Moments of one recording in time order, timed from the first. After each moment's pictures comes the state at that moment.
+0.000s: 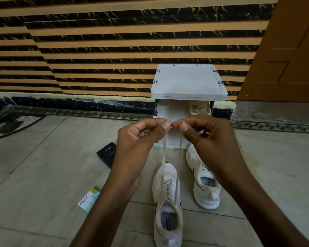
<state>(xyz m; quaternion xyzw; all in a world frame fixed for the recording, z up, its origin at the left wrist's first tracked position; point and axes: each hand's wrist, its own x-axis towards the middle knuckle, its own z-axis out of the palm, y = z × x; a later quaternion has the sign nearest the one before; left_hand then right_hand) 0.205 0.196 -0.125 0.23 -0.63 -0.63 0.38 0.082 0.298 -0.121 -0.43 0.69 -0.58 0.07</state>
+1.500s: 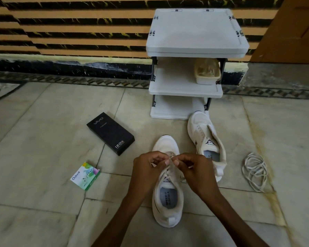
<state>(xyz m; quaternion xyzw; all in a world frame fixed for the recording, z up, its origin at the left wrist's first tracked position) 0.200 0.188 -0.325 0.33 -0.79 -0.48 0.20 0.084 0.303 -0.321 -0.37 0.78 -0.47 0.19</state>
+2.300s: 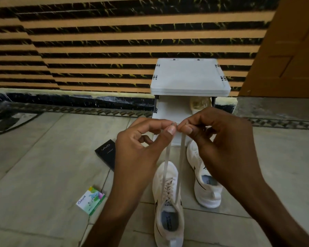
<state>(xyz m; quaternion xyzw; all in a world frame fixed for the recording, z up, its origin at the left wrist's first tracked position) 0.207 0.206 -0.129 0.22 -0.72 -0.49 0.43 0.087 0.307 -0.113 -0.50 0.71 -0.49 -0.08</state>
